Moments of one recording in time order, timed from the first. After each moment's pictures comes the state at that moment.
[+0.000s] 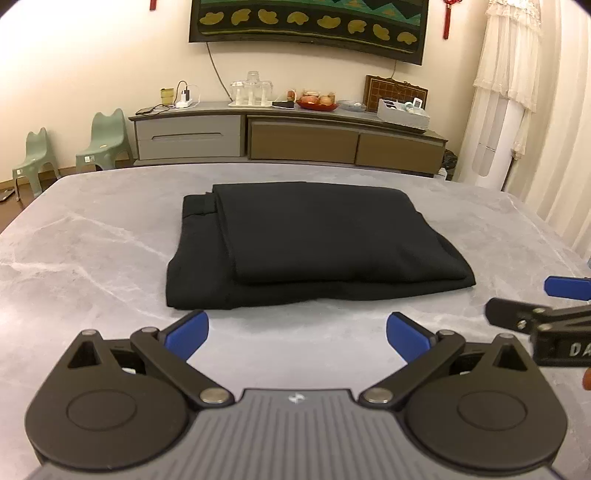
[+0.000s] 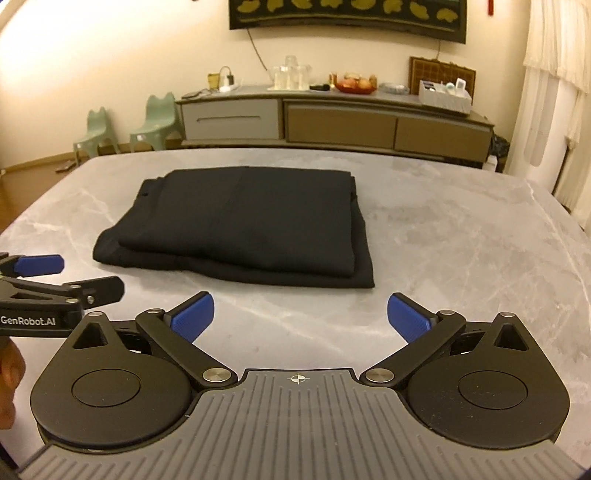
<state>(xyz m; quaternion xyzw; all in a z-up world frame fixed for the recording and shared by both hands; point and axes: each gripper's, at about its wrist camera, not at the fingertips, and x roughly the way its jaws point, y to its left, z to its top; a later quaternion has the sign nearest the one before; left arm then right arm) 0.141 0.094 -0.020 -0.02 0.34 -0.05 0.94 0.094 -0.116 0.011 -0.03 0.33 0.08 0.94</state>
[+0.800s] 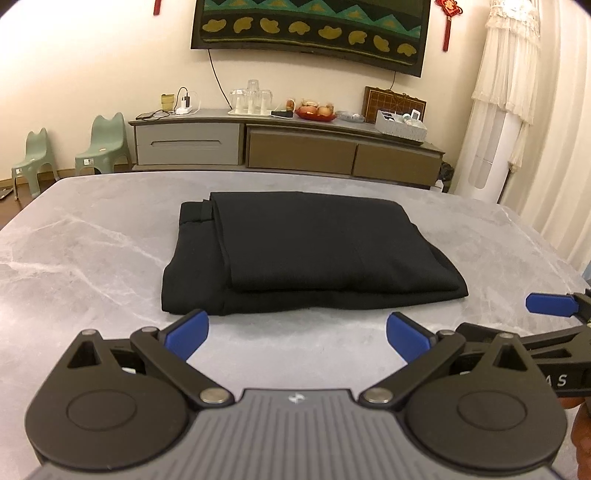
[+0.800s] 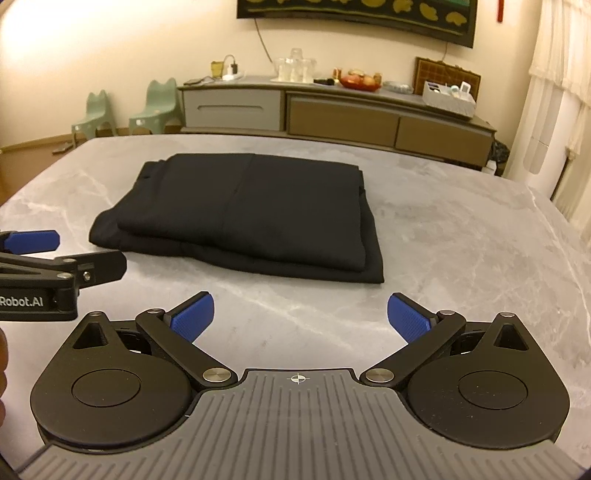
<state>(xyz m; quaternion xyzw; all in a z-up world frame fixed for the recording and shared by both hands) 0.136 0.092 -0.021 -0.03 0.32 -0.04 0.95 0.090 -0.105 0.005 -0.05 0.33 0.07 0.94</state>
